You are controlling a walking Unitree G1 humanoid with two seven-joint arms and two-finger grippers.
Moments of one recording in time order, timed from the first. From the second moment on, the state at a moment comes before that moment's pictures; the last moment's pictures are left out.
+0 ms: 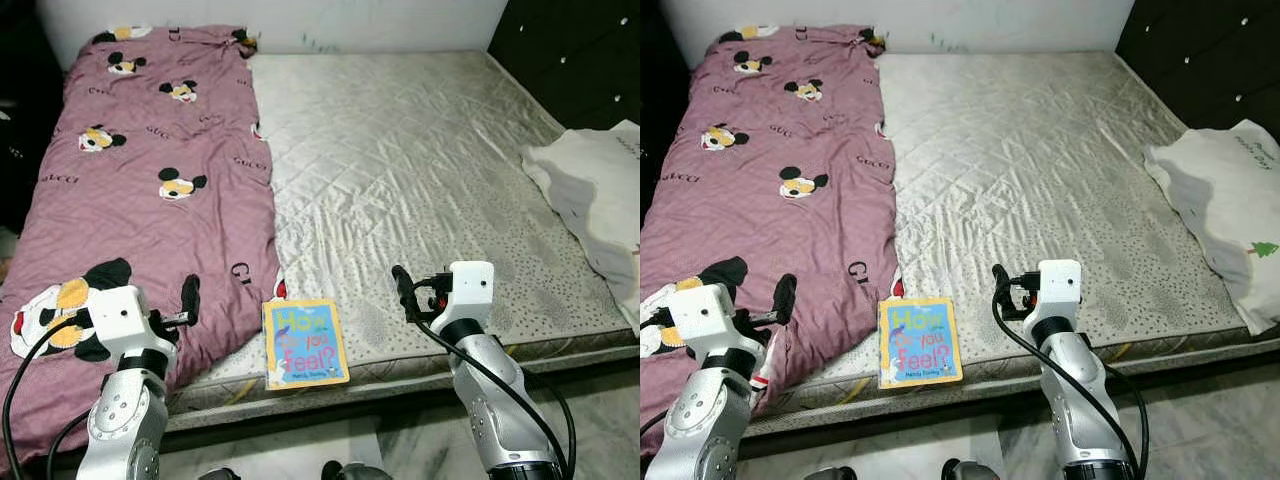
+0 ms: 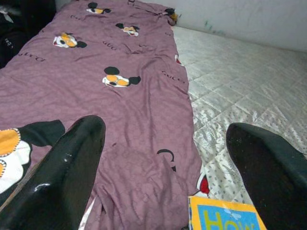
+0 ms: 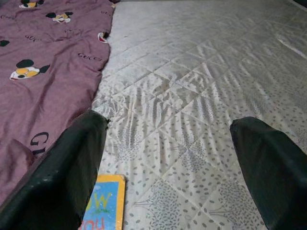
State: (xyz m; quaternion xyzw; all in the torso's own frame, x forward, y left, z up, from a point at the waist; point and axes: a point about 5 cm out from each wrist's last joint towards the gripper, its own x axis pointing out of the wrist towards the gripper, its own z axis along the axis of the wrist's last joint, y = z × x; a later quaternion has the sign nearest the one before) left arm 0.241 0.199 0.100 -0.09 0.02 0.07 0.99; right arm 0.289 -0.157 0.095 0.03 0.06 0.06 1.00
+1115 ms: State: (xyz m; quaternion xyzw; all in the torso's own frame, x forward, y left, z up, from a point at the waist) left arm 0.247 0.191 0.106 -0.09 0.01 0.05 0.99; right arm 0.290 -0.156 0.095 0.02 0.06 0.08 0.99
